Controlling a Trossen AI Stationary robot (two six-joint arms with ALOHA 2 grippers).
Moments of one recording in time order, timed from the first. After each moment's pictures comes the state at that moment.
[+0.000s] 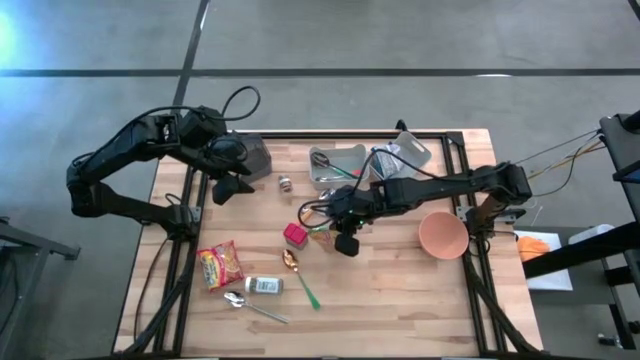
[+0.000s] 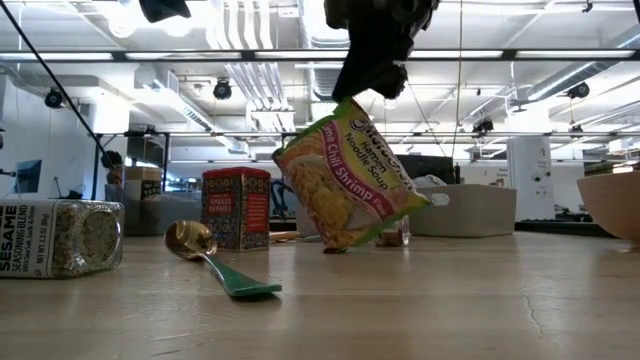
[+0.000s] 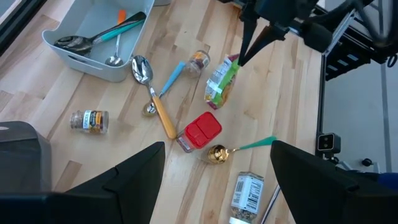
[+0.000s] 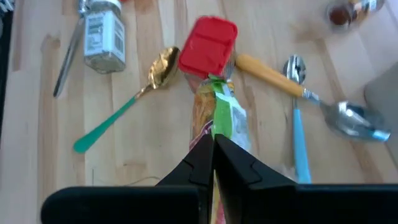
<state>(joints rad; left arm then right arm) 0.32 1.17 1.54 -1.29 0.28 -0.18 0.07 1.70 1.38 -0.60 -0.02 0.31</state>
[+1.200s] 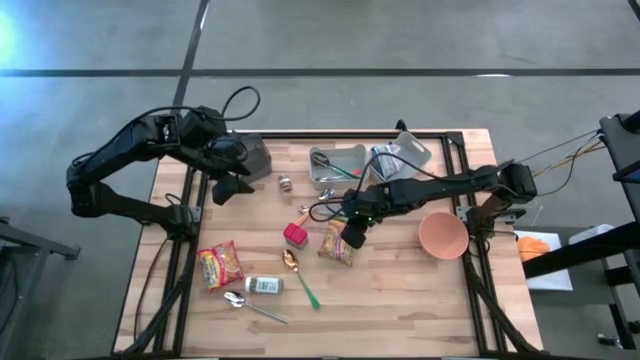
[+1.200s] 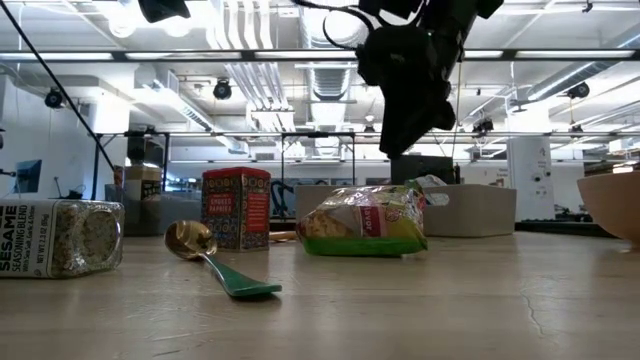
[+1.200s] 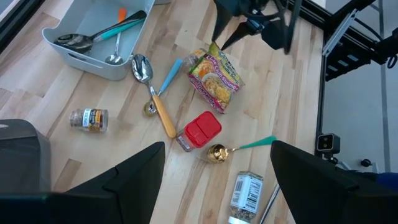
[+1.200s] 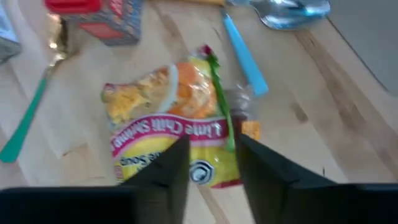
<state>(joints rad) 0.32 1.17 1.54 -1.29 0.28 -0.19 0.03 1.66 1.21 -0.68 0.08 0.60</state>
